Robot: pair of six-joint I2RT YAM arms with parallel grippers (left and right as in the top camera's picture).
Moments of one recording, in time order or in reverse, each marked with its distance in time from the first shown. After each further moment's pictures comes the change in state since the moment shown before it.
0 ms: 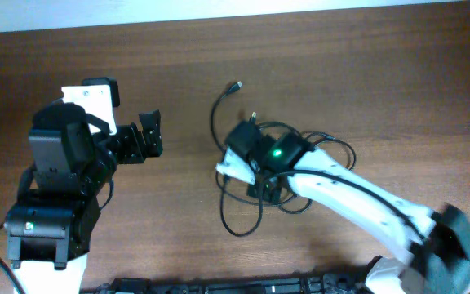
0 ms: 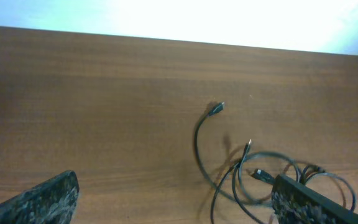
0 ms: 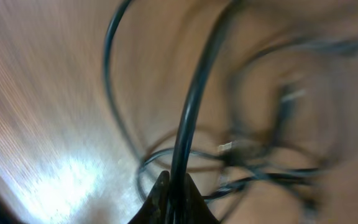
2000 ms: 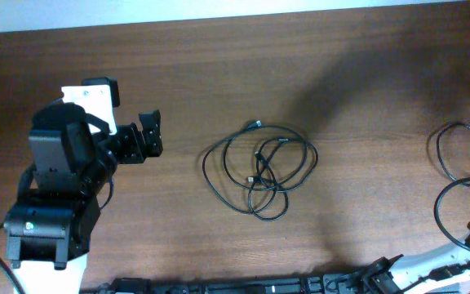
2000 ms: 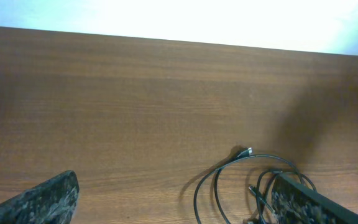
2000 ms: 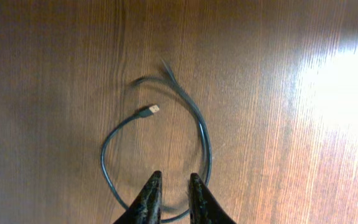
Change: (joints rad) left arm 0.000 0.000 0.000 0.000 0.000 0.000; right arm -1.777 0.306 0.616 -0.172 -0.012 0.953
